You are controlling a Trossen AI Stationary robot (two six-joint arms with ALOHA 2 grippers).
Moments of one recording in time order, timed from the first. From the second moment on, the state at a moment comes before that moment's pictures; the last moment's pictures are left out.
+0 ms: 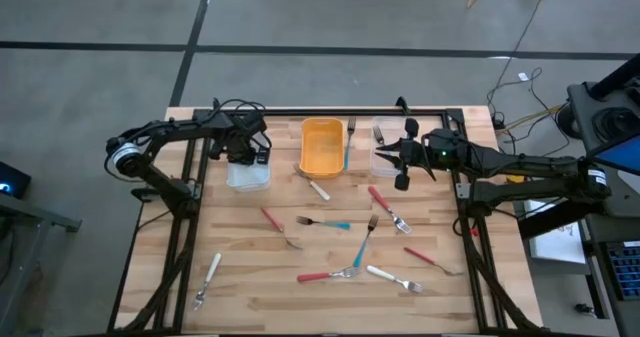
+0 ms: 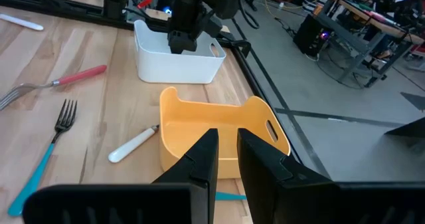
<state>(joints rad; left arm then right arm) 0.71 1.53 0.84 -0.82 -0.02 -0.75 -0.26 0.90 0.61 0.00 0.03 -0.31</state>
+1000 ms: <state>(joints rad) -0.02 1.13 0.84 -0.60 -0.49 -0.56 -0.26 0.98 0.61 0.03 0.02 0.13</state>
